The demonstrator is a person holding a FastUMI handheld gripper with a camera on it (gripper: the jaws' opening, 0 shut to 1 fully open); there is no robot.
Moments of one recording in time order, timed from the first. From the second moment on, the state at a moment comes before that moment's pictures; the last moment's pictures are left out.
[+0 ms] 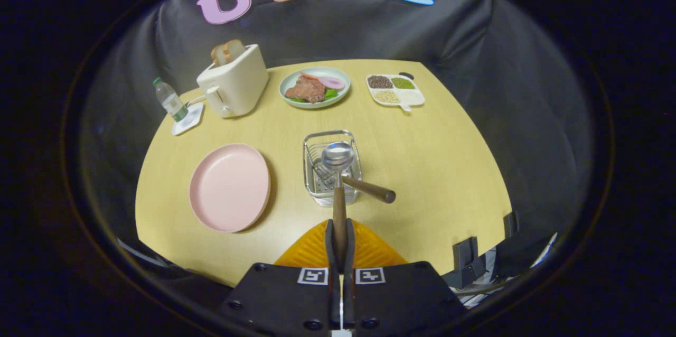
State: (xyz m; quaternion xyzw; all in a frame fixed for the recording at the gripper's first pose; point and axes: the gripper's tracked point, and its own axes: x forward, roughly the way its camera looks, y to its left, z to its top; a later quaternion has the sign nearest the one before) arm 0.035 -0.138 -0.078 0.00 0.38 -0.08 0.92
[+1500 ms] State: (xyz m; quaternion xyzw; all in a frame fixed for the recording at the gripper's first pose) arm 0.033 -0.092 -0.052 0.03 0.31 -0.03 0.95
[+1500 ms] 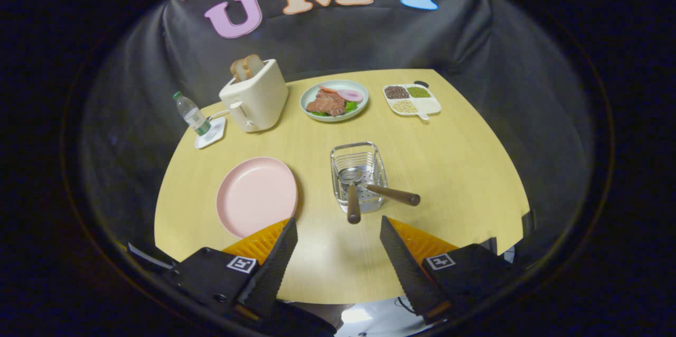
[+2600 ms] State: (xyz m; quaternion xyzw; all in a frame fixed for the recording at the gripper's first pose) arm 0.009 0.014 0.164 0.01 -0.10 0.01 1.00
